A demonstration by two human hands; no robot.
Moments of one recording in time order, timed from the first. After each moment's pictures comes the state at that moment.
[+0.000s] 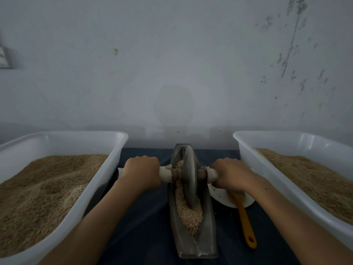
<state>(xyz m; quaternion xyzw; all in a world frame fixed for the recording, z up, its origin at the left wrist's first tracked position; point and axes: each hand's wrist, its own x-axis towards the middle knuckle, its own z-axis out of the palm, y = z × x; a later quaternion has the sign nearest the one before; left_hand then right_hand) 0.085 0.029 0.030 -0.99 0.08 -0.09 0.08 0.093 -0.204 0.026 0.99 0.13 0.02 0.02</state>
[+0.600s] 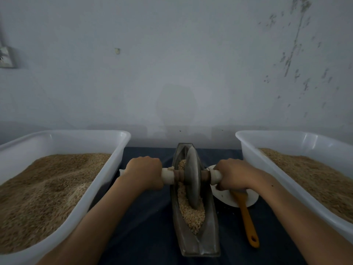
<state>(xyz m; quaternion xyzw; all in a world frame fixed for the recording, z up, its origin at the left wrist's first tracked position) 0.082 0.031 0.033 -0.99 0.10 -0.05 0.08 0.089 -0.206 0.035 0.99 0.14 -0.05 0.00</state>
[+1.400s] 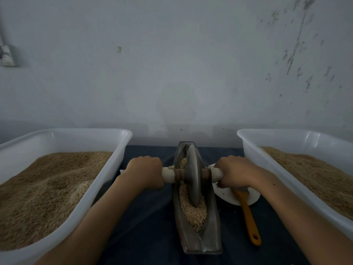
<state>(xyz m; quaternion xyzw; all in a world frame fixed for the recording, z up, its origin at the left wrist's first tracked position) 0.085 0.035 0.028 -0.99 0.10 -0.04 0.05 0.088 -0.201 0.037 0.99 0.14 -0.03 0.04</state>
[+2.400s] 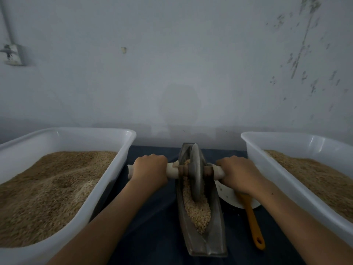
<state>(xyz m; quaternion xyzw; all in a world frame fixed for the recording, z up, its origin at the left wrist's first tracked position) 0.080 0.029 0.025 -0.99 0.07 -0.12 0.04 0.093 -0.202 0.021 0.98 0.15 0.12 0.04</state>
